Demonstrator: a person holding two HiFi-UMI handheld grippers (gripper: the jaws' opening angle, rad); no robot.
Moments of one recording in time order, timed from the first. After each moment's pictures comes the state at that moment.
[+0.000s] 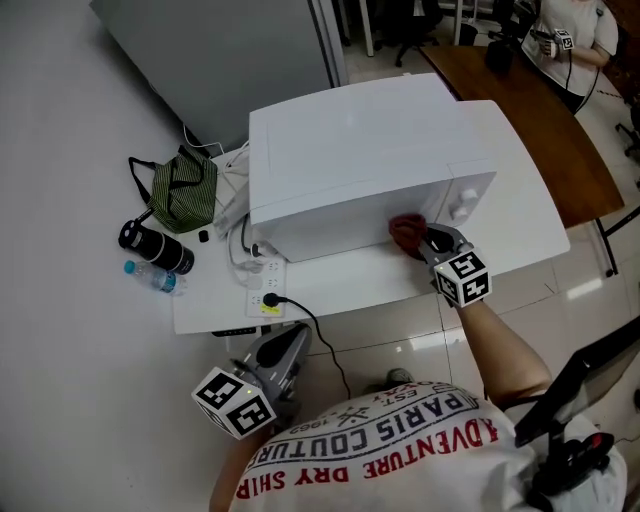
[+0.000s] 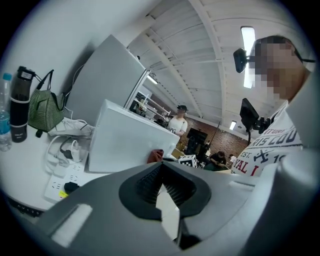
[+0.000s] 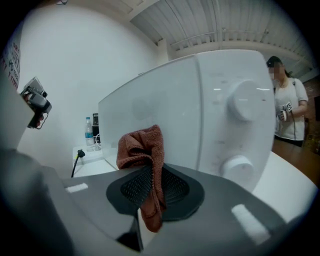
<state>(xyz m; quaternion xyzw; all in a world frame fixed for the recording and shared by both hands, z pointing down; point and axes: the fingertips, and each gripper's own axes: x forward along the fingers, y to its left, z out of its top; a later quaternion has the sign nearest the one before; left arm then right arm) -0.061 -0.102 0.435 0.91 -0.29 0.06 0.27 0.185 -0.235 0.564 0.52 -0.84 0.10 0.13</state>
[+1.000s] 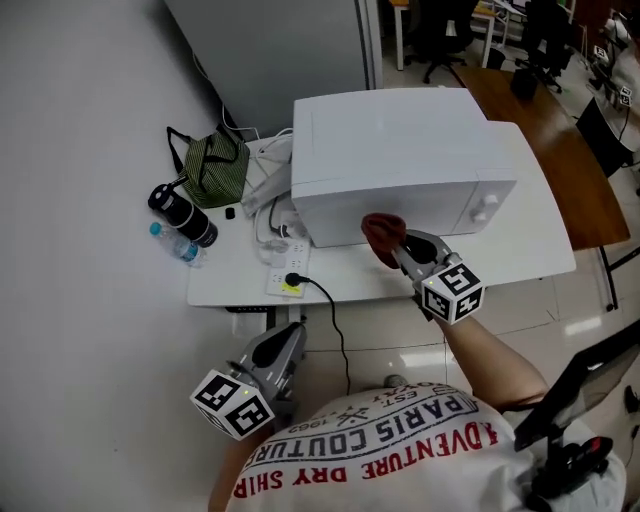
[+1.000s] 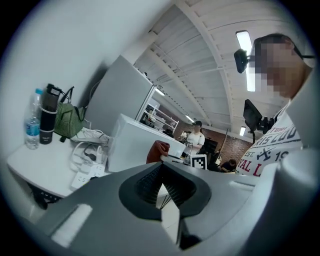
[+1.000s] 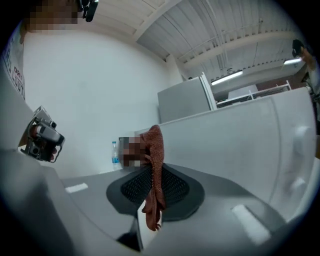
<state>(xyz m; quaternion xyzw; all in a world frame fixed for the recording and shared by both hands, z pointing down) -0.126 -0.065 0.422 0.90 -0.36 0.01 0.25 0.056 -0.199 0.481 0.44 -0.89 0.08 0.03</state>
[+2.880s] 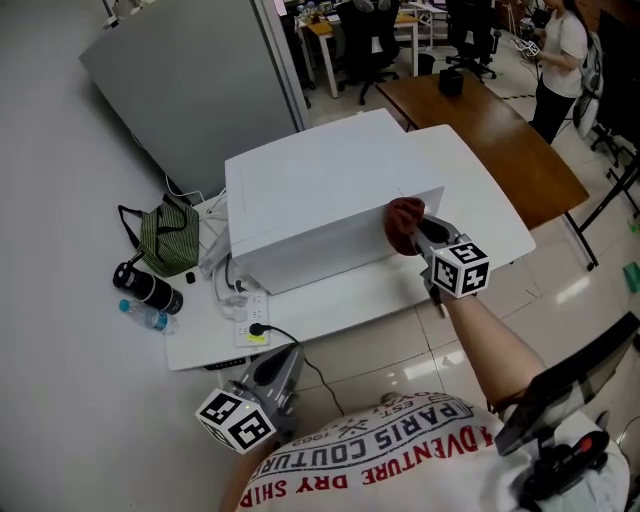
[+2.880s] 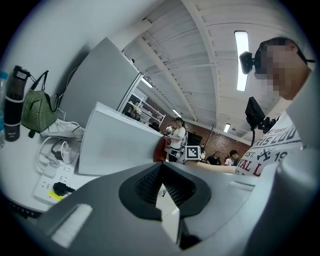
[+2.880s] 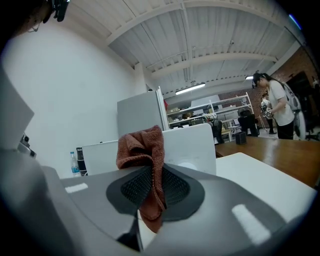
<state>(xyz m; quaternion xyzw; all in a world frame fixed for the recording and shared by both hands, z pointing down) -0.045 -0.081 0.420 0.93 -0.27 0.03 0.26 0.250 -0.220 0.458 0.61 -0.79 0.11 0.00</state>
